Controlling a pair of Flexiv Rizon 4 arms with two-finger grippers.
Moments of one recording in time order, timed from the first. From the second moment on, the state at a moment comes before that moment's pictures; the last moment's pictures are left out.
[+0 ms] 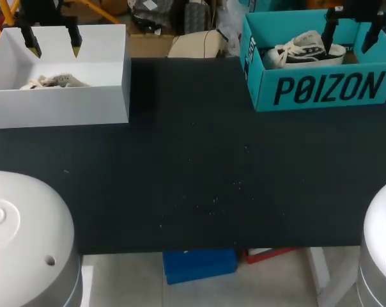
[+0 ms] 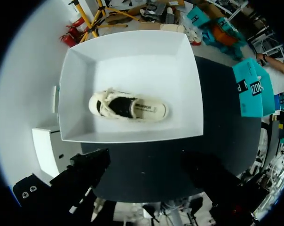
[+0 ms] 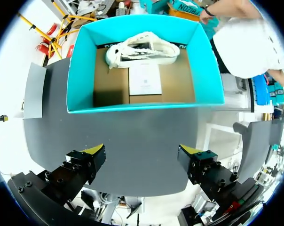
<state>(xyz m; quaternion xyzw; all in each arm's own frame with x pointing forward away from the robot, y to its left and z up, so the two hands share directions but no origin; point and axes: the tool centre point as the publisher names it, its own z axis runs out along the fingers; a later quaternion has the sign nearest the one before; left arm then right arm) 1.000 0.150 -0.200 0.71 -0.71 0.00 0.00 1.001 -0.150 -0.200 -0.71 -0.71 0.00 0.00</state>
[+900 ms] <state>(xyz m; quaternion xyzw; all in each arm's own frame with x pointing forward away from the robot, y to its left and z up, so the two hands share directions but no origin) 1.000 0.151 -0.200 0.71 -0.71 0.00 0.00 0.991 -0.146 -0.182 -0.37 -0.93 0.02 -0.05</state>
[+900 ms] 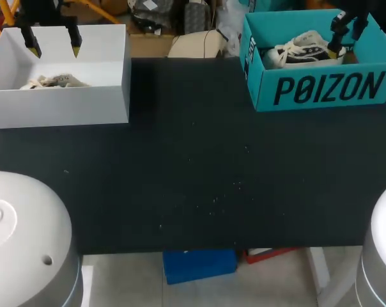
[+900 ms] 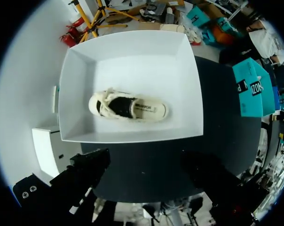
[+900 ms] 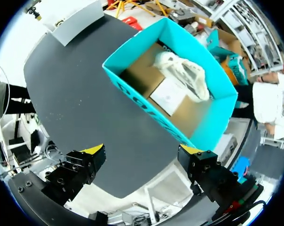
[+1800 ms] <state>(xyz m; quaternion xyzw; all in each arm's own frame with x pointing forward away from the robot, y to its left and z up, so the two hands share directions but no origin) 1.000 0.151 -0.200 0.71 -0.71 0.00 0.00 1.117 -0.132 -0.254 -0.09 -0.99 0.03 -0.06</state>
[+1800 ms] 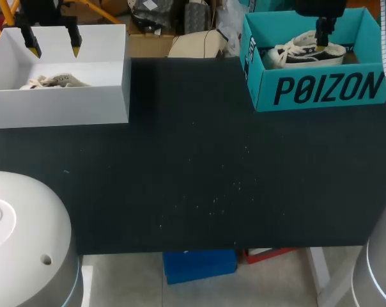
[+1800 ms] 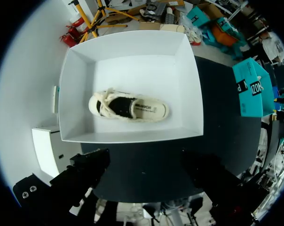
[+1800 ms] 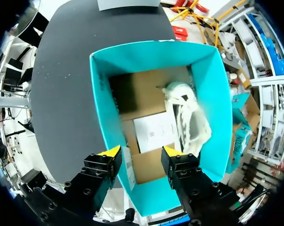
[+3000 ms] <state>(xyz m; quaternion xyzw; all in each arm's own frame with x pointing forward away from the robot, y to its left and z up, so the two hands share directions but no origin) 1.000 0.151 -0.200 0.71 -0.71 0.00 0.00 1.223 -0.168 -0.362 -0.10 -0.99 0.03 -0.02</state>
